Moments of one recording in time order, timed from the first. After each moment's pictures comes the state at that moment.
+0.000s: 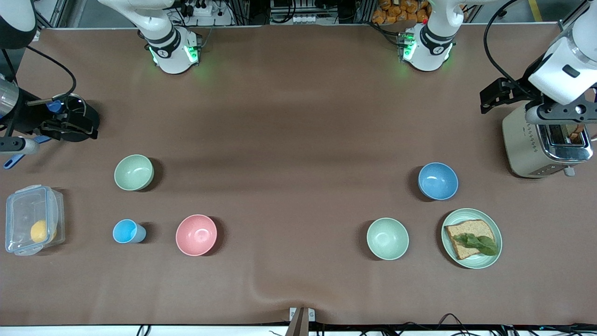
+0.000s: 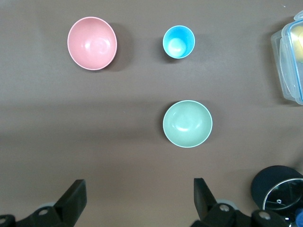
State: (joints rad) left arm -0.05 0.07 -0.14 -1.40 0.02 1.39 -0.17; right arm -0.07 0.04 0.05 -1.62 0.08 1.59 -0.01
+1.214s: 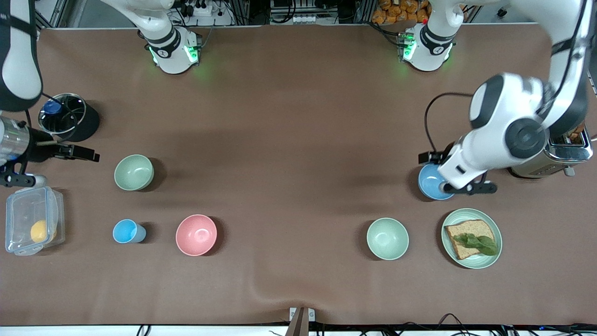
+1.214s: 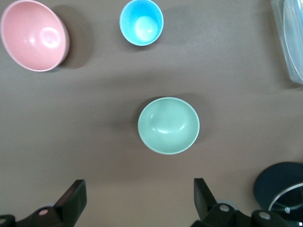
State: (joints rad) left arm -0.11 0.35 -0.15 -1.70 0.03 1.80 -0.24; right arm -0.18 0.20 0.04 -1.69 0.08 1.71 -0.06
